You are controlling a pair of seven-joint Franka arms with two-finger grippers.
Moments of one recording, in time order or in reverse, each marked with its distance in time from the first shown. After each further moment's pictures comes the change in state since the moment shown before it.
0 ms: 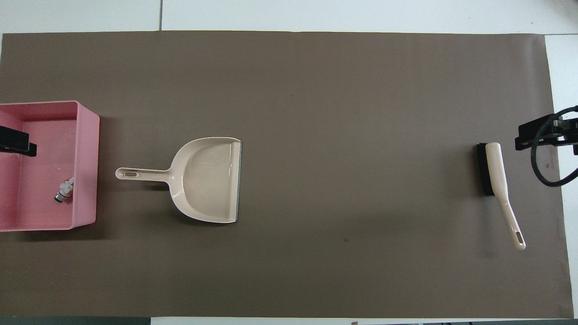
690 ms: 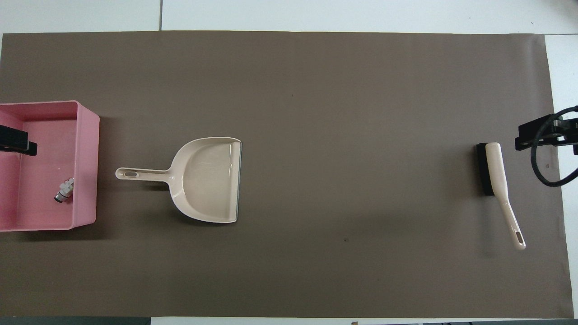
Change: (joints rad) left arm 0.000 0.000 0.007 0.001 -0.028 -0.001 0.000; right arm 0.000 0.000 0.000 0.000 0.000 0.000 0.000
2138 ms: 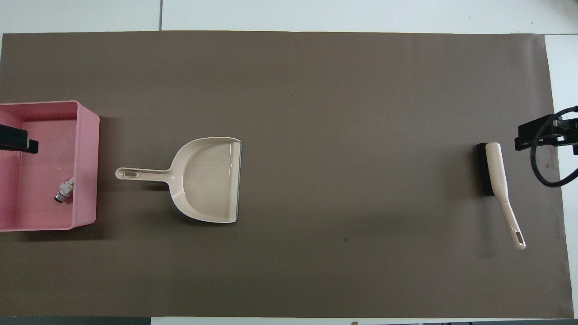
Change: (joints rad) left arm -0.087 -0.012 0.091 -0.010 -0.036 0.026 0.001; right arm 0.001 0.000 0.000 0.000 0.000 0.000 0.000
